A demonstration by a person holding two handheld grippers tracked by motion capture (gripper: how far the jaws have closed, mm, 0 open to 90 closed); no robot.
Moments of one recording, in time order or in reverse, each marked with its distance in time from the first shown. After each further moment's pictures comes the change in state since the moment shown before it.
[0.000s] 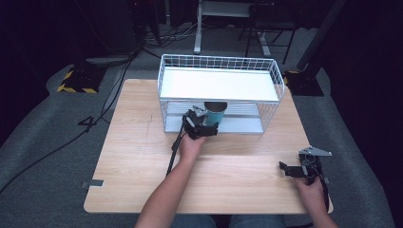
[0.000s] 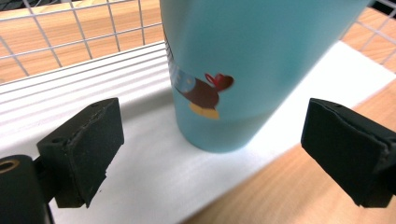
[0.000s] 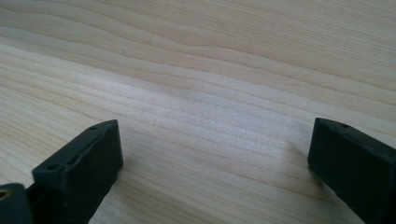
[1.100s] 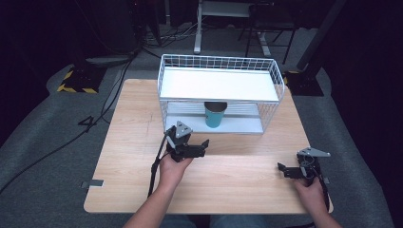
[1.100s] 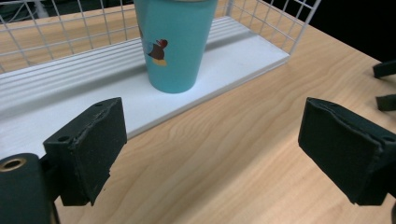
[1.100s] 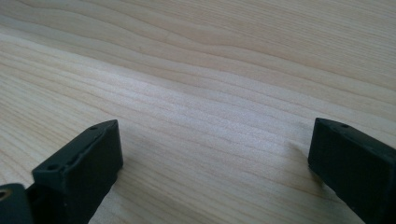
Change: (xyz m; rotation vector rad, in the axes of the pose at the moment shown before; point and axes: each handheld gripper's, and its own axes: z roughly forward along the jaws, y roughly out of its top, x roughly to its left) left arm -0.017 -0.025 -0.117 -0.037 -0.098 0.026; right arm 0.005 0.000 0.000 0.001 0.026 -0.023
